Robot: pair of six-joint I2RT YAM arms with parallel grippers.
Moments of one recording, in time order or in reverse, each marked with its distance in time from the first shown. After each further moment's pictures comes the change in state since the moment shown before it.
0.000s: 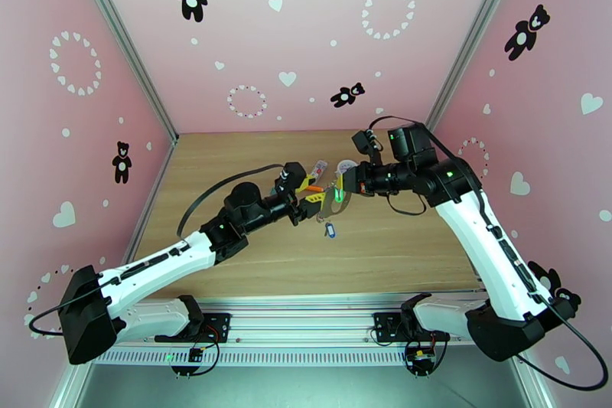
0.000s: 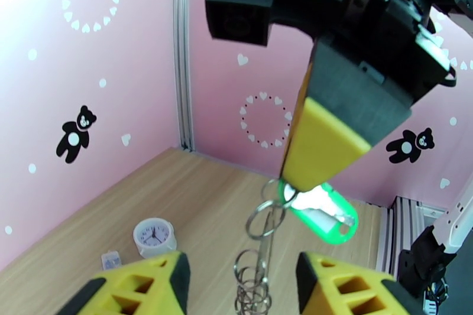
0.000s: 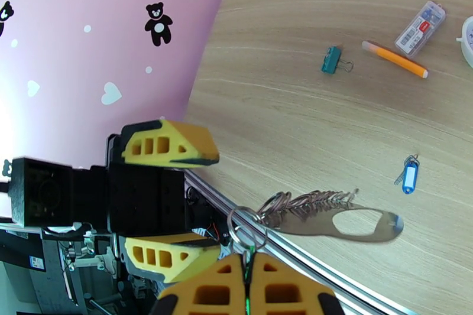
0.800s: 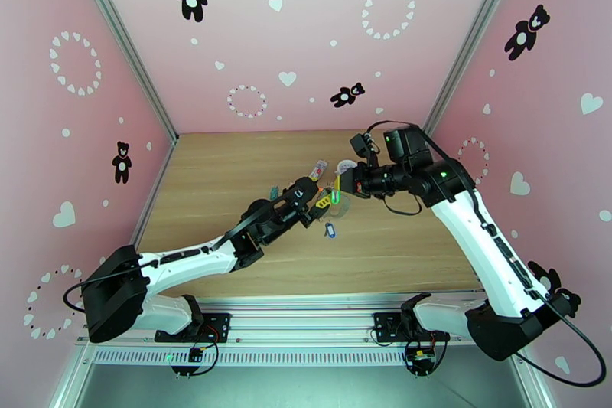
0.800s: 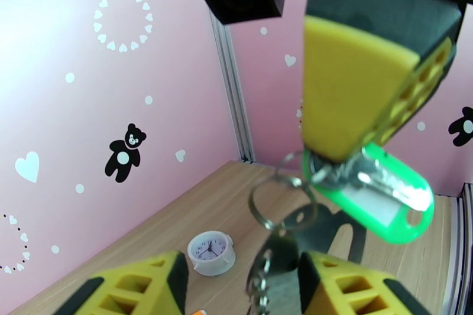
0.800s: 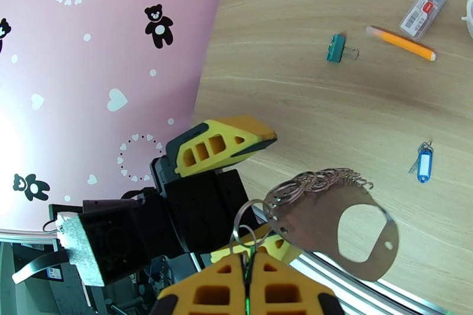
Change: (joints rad) left arm -0.061 0.161 -0.085 0.317 -0.249 0.209; right arm 0.009 -0.001 -0.045 0.028 -0.026 0.082
